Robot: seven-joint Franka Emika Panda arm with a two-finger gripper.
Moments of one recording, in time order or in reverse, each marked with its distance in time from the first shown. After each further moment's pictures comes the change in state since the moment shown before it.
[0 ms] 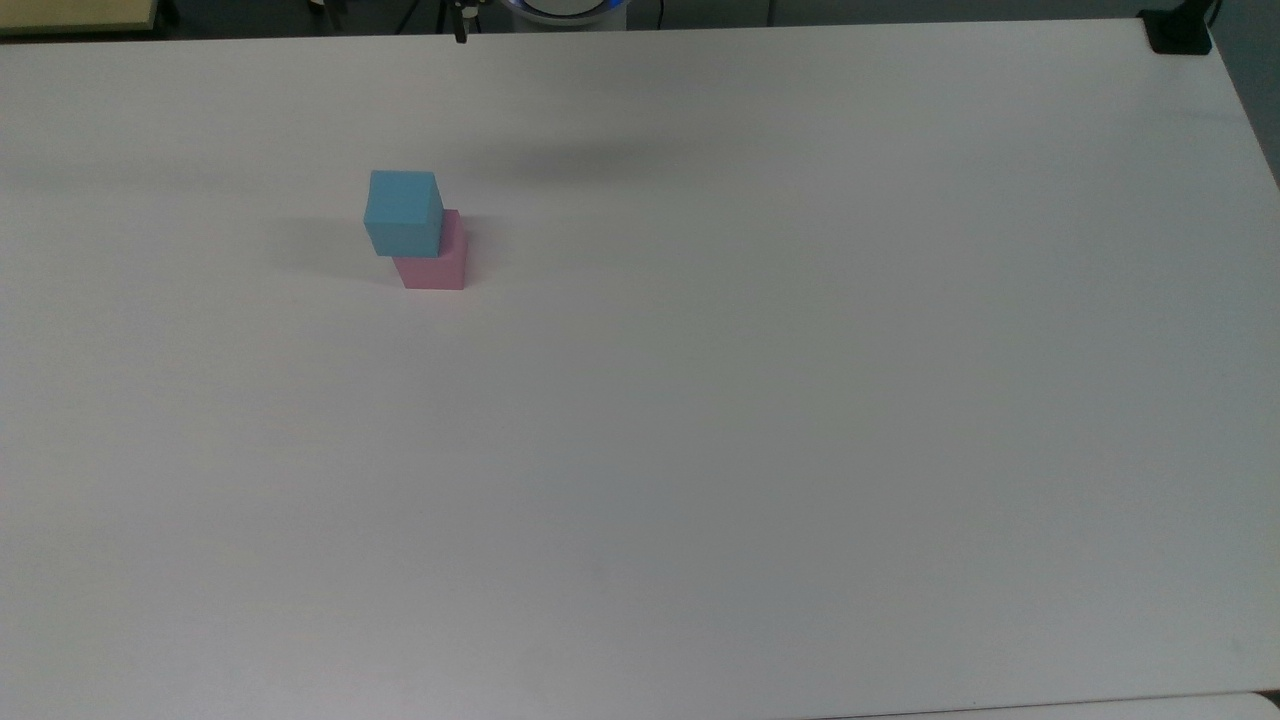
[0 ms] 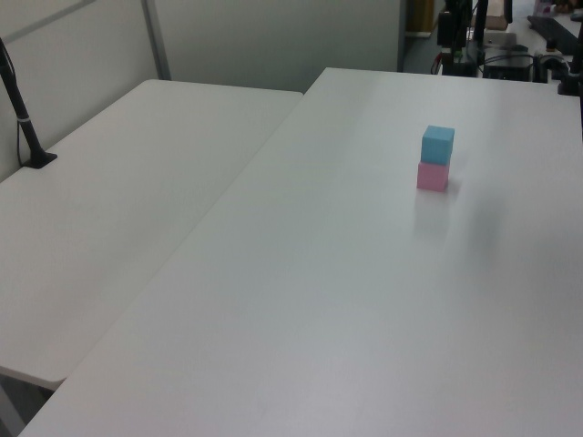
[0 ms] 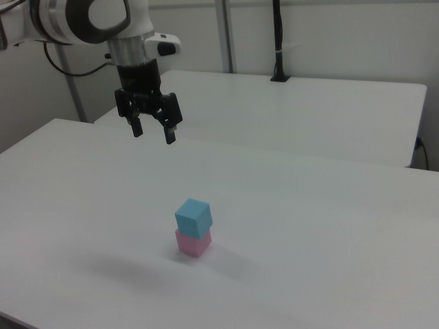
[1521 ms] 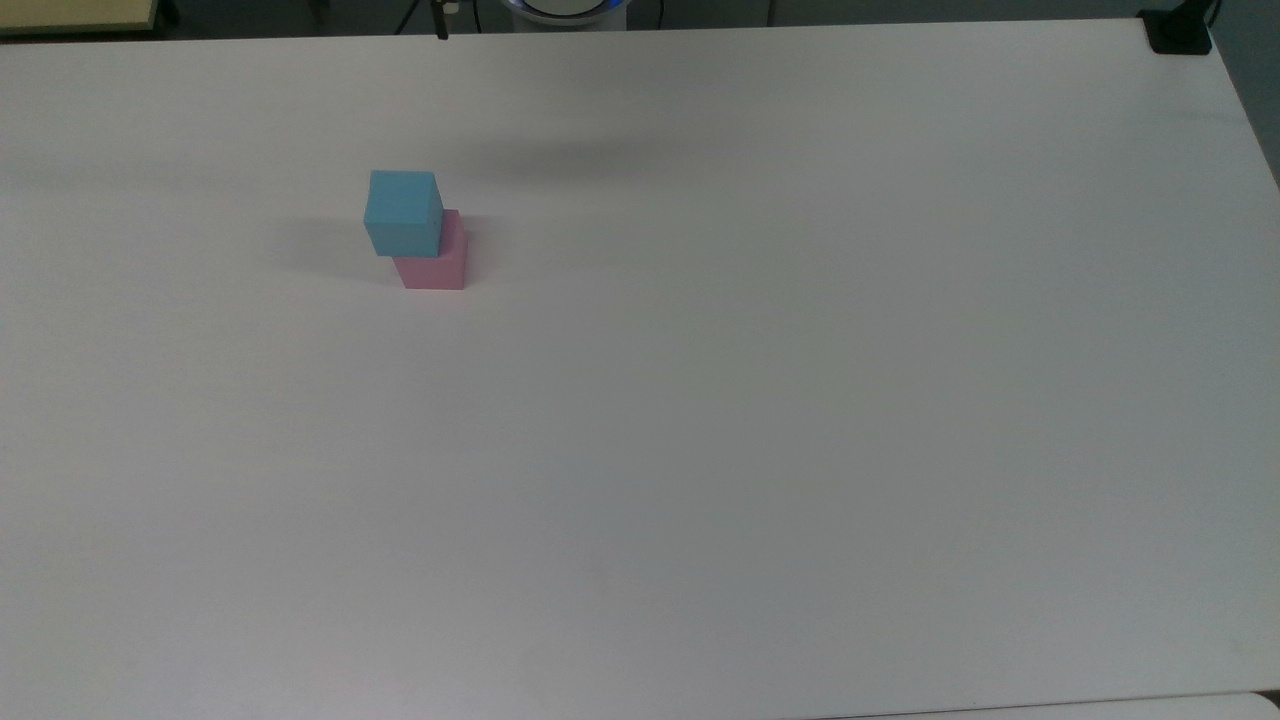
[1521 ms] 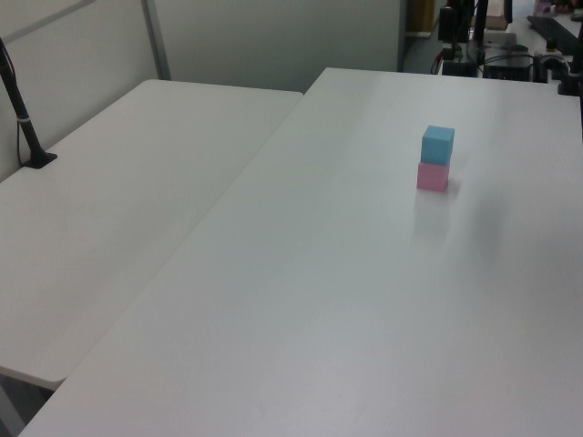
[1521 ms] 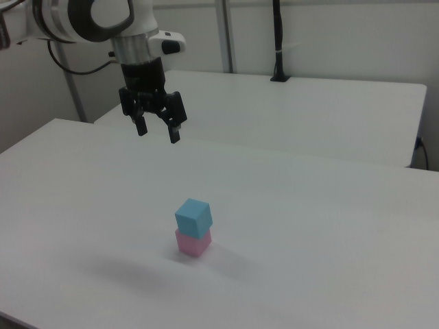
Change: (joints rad) arm -0.022 0.001 -0.001 0.011 0.000 0.000 0.000
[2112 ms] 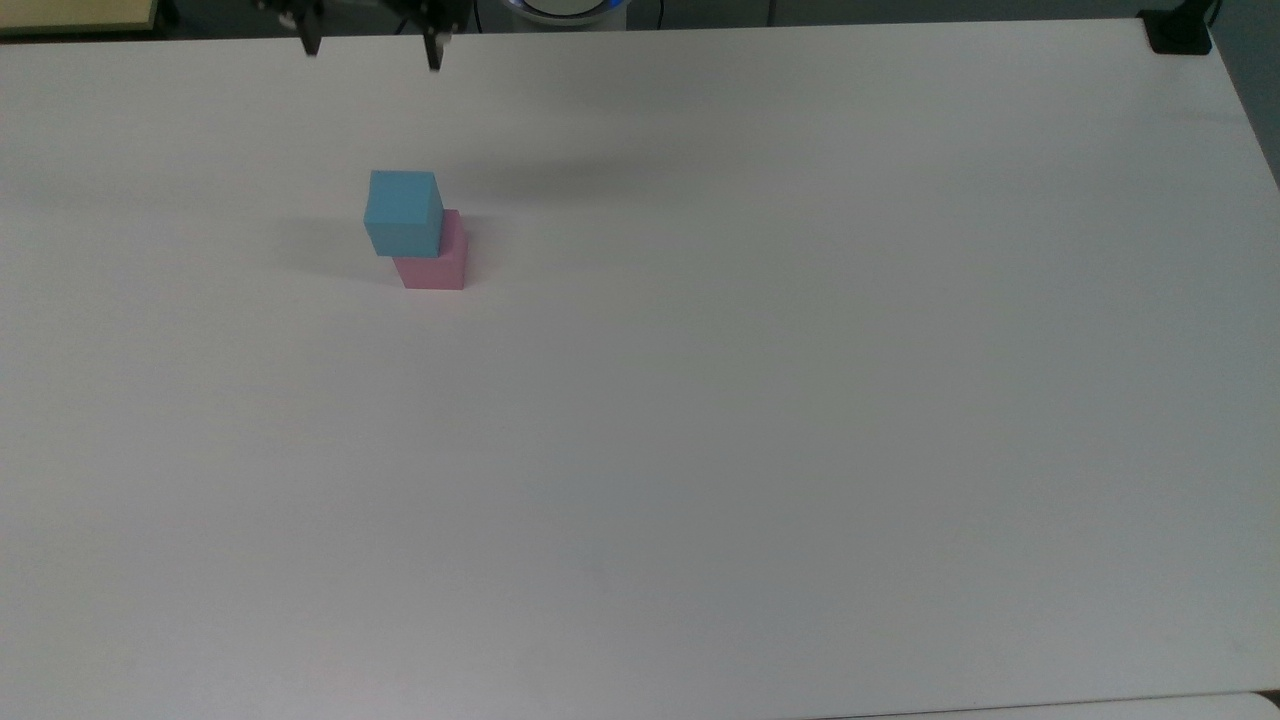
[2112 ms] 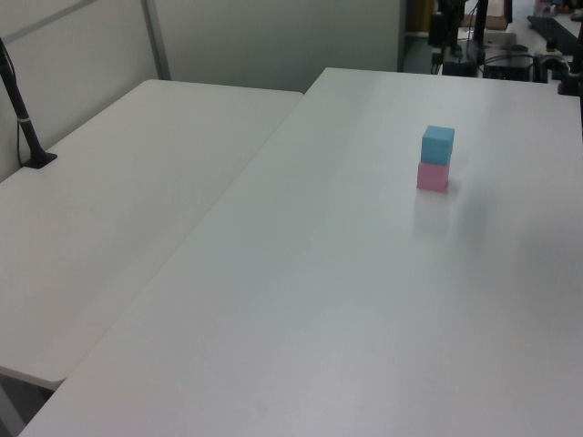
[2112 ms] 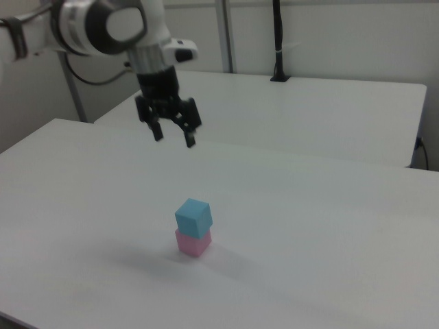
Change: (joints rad) arm -0.012 0.048 -0.001 -0.003 -0.004 0.089 -0.013
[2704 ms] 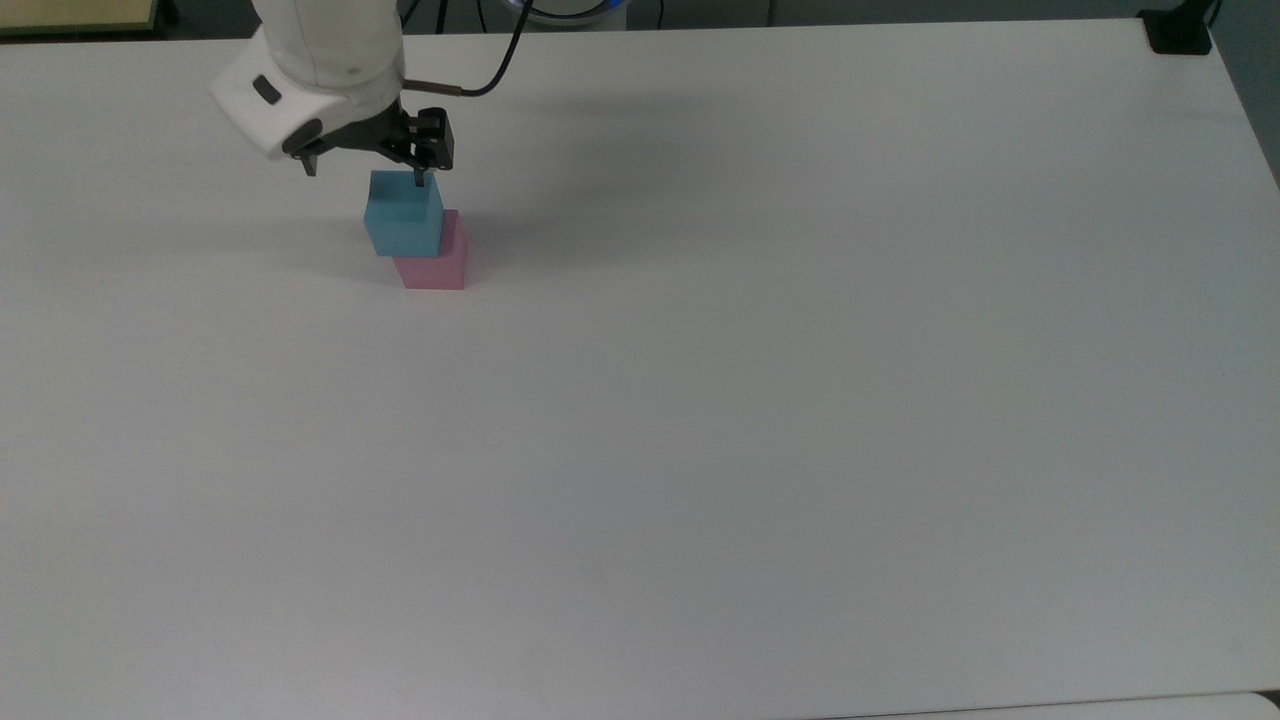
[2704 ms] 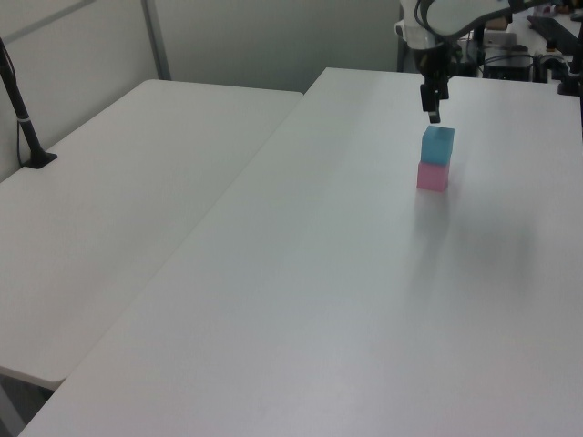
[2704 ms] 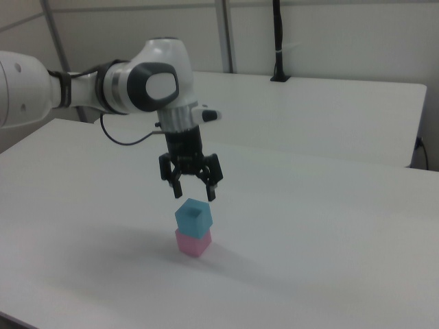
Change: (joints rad) arm -0.026 0.167 0.000 -0.123 -0.097 0.110 -0.088
